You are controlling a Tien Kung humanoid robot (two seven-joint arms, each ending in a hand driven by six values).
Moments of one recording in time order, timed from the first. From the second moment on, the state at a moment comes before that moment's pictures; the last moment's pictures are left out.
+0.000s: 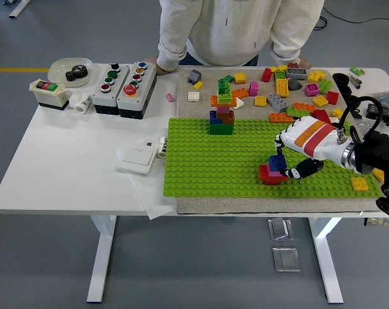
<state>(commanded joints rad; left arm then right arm) -0.12 0.03 -1.01 -0.18 1.14 0.02 0.28 0.84 -0.62 0.44 1.30 -2.13 -0.01 0.08</state>
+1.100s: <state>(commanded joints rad) -0.12 0.03 -1.01 -0.18 1.15 0.02 0.28 0.82 -0.60 0.48 1.32 -2.11 -0.02 0.06</state>
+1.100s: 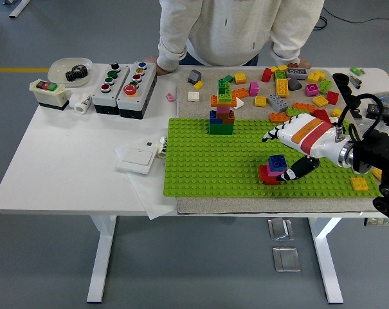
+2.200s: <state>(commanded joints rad) -0.12 0.03 -1.00 -0.18 1.14 0.02 0.28 0.81 -0.55 0.50 1.24 -2.12 -0.05 0.04</state>
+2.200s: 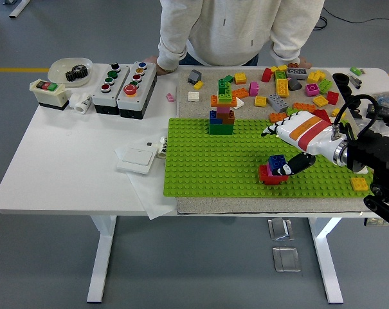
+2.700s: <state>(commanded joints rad) -0.12 0.03 -1.00 -0.18 1.14 0.02 0.28 0.82 -0.55 0.51 1.24 -2.12 -0.05 0.04</state>
